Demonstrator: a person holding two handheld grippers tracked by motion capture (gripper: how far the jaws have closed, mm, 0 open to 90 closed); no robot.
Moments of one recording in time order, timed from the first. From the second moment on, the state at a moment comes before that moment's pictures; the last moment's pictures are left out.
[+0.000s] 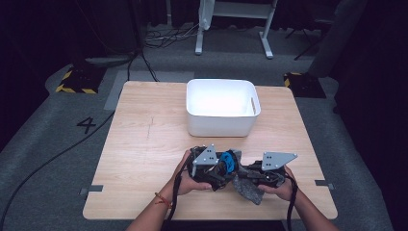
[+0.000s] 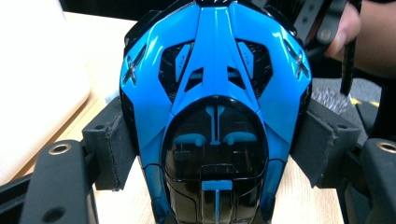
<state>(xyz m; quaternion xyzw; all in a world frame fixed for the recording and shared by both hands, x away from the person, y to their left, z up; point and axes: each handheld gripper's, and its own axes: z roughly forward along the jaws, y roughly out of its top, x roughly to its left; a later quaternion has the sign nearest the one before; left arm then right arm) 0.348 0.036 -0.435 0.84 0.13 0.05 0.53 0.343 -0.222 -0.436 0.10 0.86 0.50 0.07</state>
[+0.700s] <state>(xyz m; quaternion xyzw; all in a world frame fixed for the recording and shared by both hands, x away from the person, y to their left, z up) 0.339 0.047 -0.416 0.81 0.13 0.07 0.57 0.347 -0.199 -0.471 0.09 0.91 0.41 0.07</state>
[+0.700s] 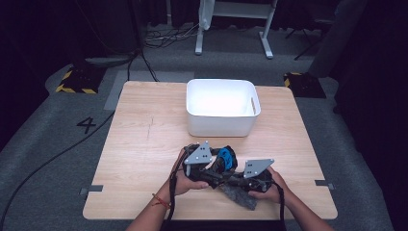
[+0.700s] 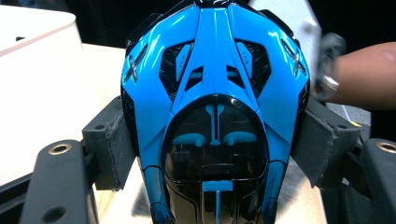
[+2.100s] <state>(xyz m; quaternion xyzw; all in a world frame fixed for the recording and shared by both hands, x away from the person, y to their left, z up) 0.340 0.044 -0.416 0.80 0.13 0.06 0.58 0.335 -0.190 -0.472 0.06 0.90 0.43 0.06</state>
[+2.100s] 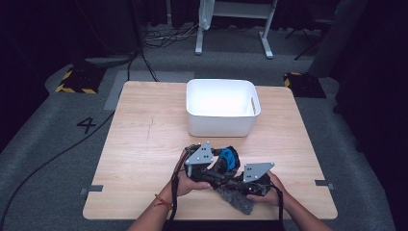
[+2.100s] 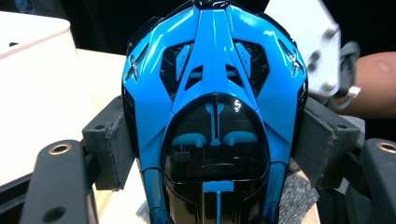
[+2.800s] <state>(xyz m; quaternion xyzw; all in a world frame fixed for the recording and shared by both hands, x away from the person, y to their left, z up) 0.339 0.032 -0.434 0.82 0.11 0.02 0.55 0.341 -0.242 -0.423 0.11 0.84 0.52 0.13</state>
